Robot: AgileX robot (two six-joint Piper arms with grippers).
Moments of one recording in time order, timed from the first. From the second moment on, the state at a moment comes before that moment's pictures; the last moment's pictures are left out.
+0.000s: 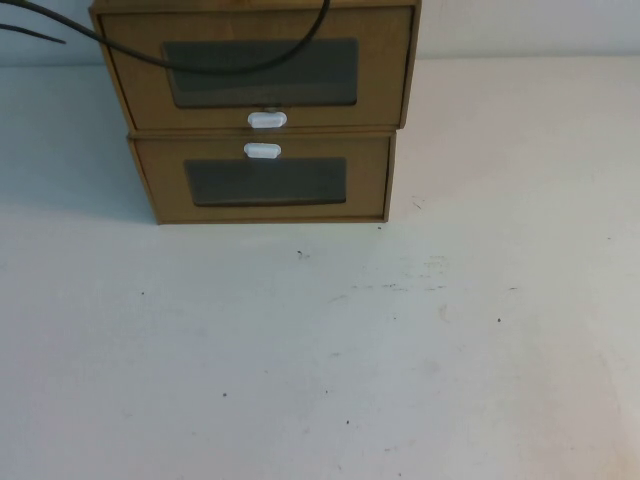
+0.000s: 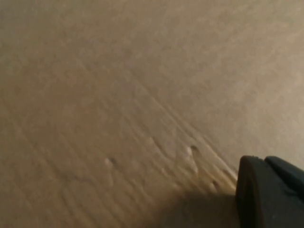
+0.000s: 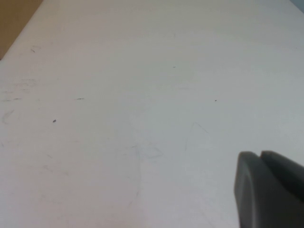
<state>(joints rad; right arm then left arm) -0.01 -0.01 0.02 0.03 0.38 0.03 -0.21 2.14 -2.52 -0.51 1.26 0.43</state>
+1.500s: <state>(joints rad) -0.01 0.21 -0.21 0.63 0.46 0.03 -0.21 2.16 -2.53 -0.52 1.25 0.43</state>
